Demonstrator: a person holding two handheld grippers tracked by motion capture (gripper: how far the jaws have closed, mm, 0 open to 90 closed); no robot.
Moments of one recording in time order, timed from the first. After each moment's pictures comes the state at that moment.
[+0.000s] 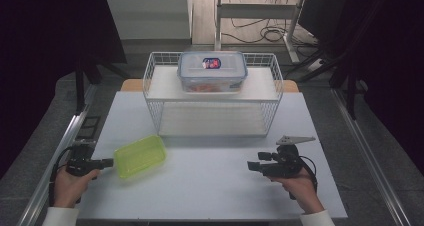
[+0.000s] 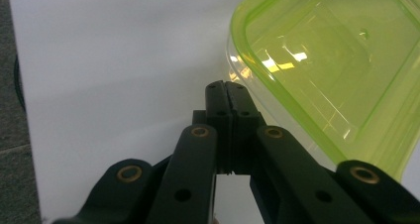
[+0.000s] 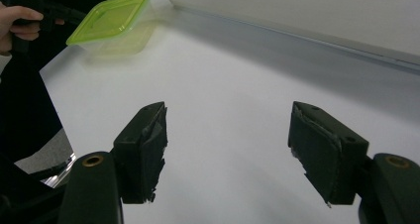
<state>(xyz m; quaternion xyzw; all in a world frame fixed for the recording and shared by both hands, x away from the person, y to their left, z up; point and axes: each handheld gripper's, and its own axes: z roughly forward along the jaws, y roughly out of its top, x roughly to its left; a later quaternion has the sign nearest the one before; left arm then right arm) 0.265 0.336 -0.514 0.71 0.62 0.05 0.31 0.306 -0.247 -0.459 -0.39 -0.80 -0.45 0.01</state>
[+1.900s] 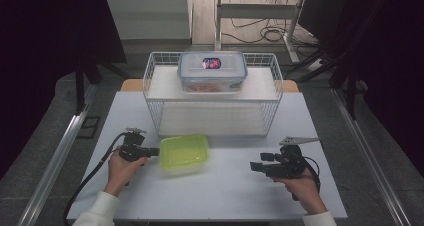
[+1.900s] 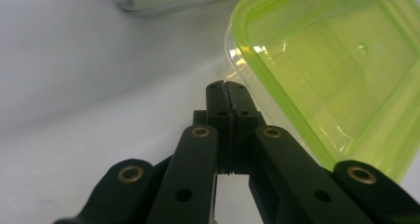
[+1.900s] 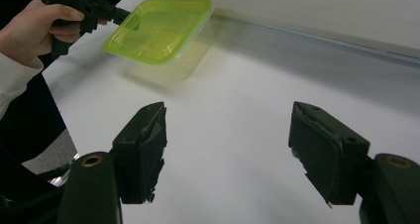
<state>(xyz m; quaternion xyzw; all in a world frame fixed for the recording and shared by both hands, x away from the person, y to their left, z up) 0.326 0.219 -0.517 0.76 0.55 0.00 0.36 0.305 -0.255 -0.459 -0.40 -0.80 -0.45 0.01</state>
